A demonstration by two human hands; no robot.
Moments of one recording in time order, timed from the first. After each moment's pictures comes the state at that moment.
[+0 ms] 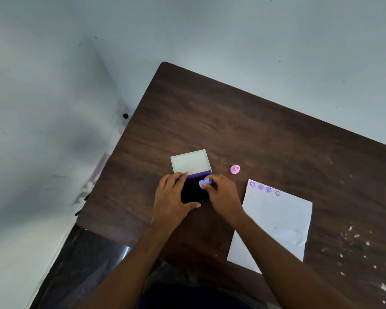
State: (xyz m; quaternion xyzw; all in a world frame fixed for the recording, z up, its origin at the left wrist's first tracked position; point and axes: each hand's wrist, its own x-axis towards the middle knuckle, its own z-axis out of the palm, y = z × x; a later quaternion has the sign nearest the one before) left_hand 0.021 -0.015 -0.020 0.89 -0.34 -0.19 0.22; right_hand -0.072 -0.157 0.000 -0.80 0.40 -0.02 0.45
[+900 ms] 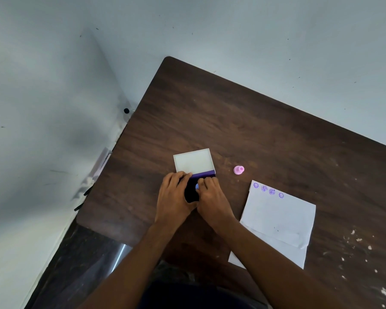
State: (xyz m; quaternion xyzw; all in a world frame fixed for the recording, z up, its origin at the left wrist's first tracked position) left_hand 0.024 -0.020 -0.024 0.89 -0.37 -0.18 0.22; right_hand -0.065 -0.128 -0.026 -0.94 0.22 0.11 0.22
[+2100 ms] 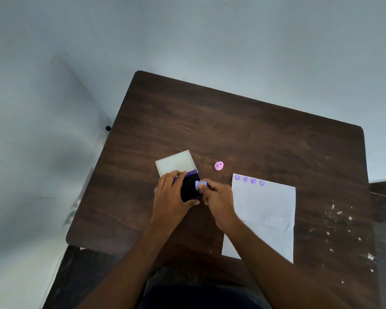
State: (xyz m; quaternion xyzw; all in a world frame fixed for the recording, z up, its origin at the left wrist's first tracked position) left_hand 0.012 -0.039 -0.007 0.86 -0.41 -0.17 0.24; right_hand -0.094 -0.141 0.012 -0.61 0.55 -0.10 0.56
